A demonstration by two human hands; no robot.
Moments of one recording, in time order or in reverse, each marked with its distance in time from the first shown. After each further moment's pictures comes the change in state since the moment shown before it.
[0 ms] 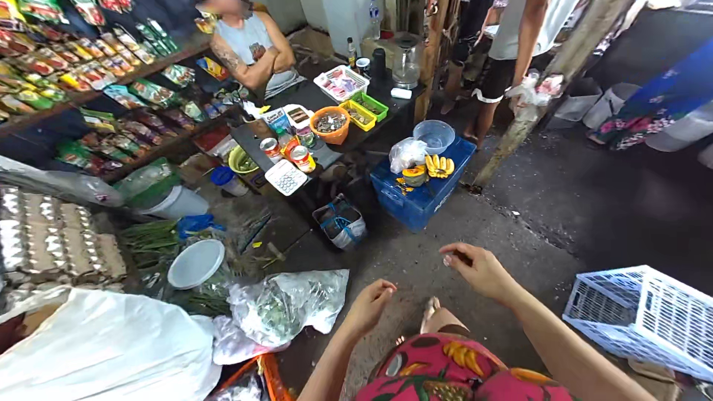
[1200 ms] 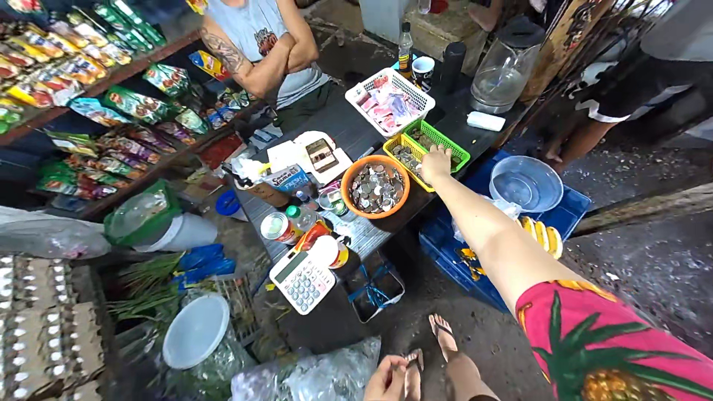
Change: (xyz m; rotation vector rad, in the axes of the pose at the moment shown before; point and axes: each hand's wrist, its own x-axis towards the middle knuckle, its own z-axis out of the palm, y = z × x) left_hand 0.245 -0.033 -0.226 -0.274 0.254 -0.324; right_hand 0.795 -0.009 0.031 -0.789 0.146 0.143
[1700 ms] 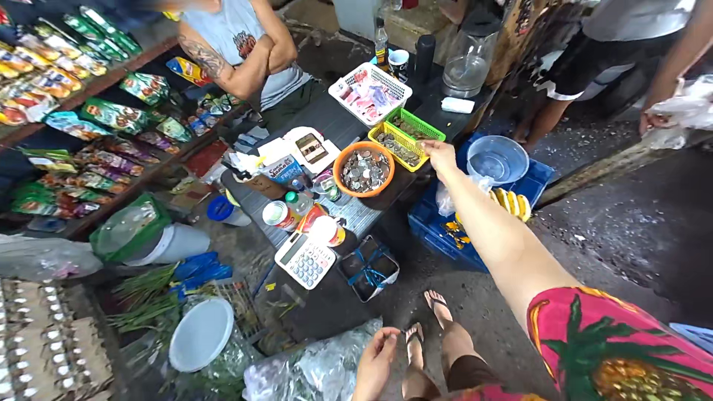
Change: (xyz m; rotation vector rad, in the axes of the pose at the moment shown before) left_hand -0.040 -0.015 -0.017 -0.180 -0.037 0.047; right_hand -0.107 0.034 -0.028 1.260 0.220 0.244
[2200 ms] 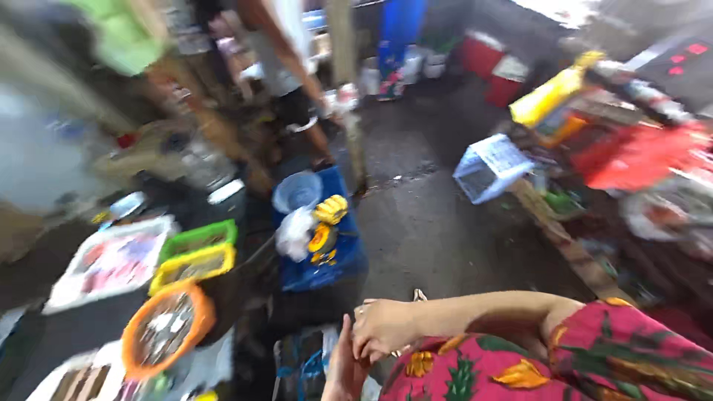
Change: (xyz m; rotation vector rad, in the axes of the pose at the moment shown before) left_hand -0.068 0.073 0.149 0.108 -0.681 -0.222; right_hand -0.486 0.019 -0.177 -0.510 -0.392 -0.471
